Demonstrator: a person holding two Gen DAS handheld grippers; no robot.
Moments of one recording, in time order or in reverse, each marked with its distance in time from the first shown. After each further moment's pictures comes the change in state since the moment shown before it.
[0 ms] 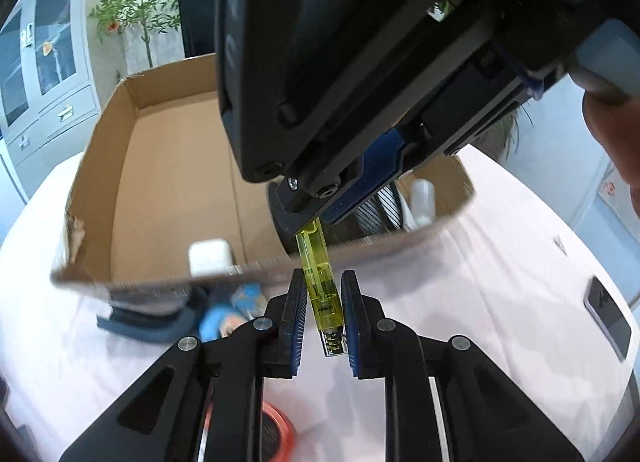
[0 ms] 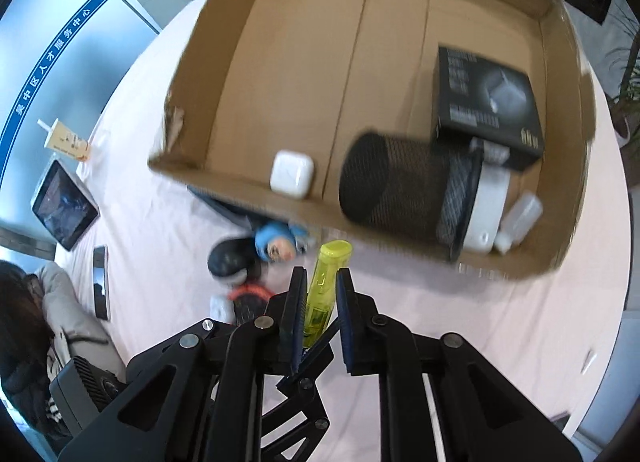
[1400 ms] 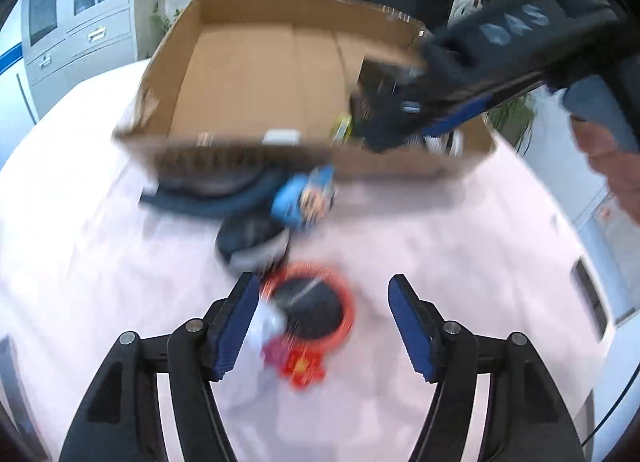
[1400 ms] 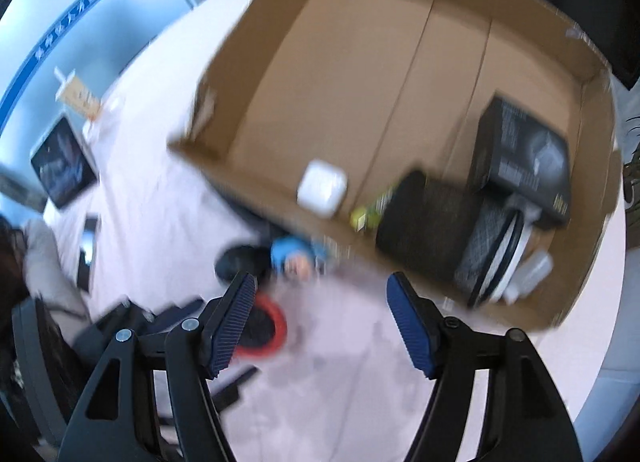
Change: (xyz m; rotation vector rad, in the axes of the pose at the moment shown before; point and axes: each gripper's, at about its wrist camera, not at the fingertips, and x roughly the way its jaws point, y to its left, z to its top) left arm 0.006 0.089 -0.065 -0.166 0.155 -0.011; right arm 0.022 0.022 -0.014 -0.207 0.047 -0.033
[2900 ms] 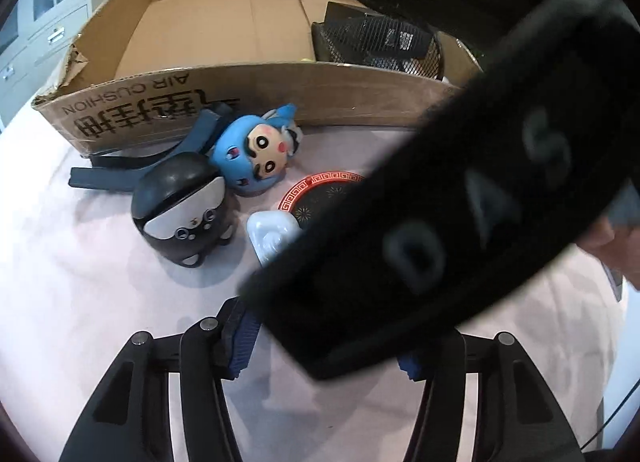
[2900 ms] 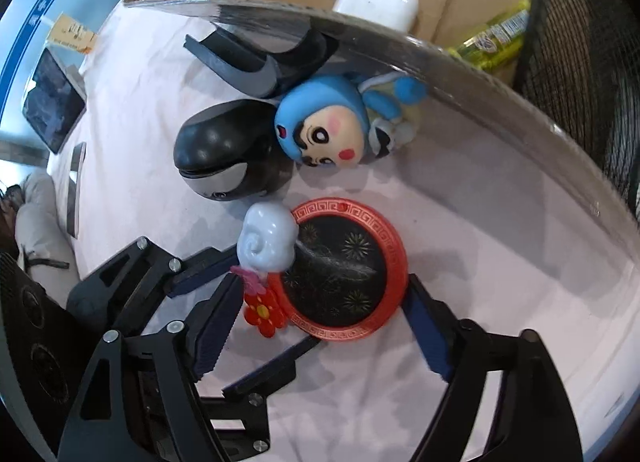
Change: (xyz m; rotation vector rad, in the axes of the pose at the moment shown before) left arm 0.073 -0.018 -0.009 0.089 0.037 -0.106; right arm 0.108 -0.002 -0.025 0.005 0.243 0.140
